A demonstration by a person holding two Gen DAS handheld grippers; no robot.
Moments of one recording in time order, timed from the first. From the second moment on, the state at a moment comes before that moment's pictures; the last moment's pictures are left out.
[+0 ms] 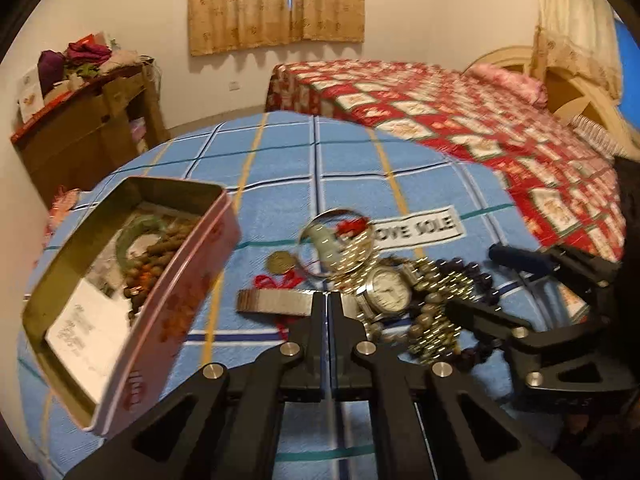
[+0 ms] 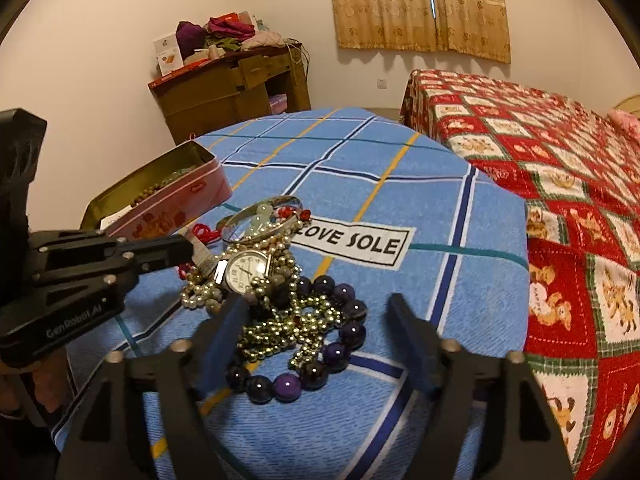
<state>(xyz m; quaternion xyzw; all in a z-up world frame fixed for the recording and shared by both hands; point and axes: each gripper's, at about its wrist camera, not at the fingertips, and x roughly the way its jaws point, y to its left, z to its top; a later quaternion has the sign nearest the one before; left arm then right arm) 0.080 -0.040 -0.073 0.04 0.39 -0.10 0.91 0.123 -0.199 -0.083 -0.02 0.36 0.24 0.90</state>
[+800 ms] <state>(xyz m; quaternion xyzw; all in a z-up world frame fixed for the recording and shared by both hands) 0.098 -0.047 -0.091 0.01 0.44 -0.15 0.89 0.121 -0.195 -0.089 -0.06 0.37 0.24 0.90</state>
